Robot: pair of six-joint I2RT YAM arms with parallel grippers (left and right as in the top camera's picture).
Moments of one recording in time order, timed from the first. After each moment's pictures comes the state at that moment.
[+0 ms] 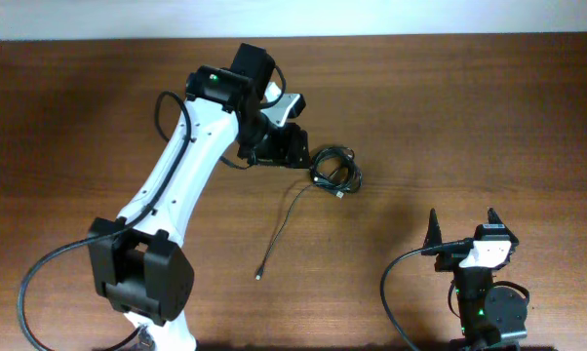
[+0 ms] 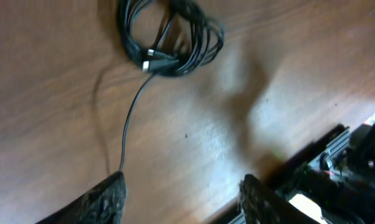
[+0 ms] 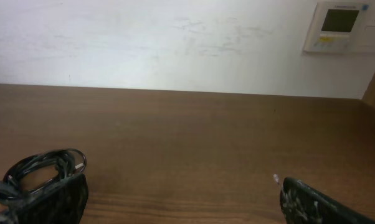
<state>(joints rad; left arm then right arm) -0.35 1.91 1.80 -1.28 0.48 -0.07 0.11 0.01 0.01 -0.06 0.13 -0.02</state>
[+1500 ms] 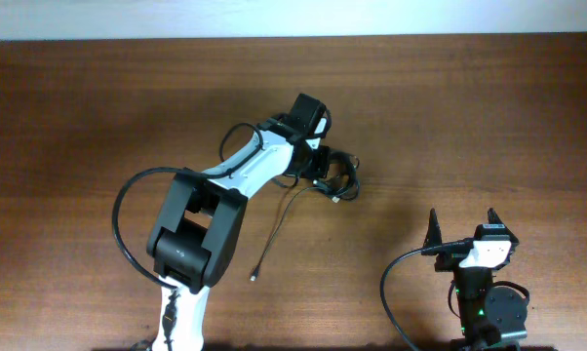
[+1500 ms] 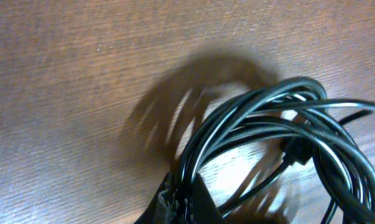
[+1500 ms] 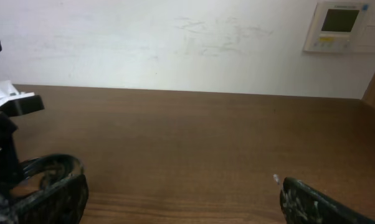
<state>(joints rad) -0.49 2.15 1.52 -0.61 0.18 -0.30 0.11 0.01 0.01 -0.06 0.13 -0.02</state>
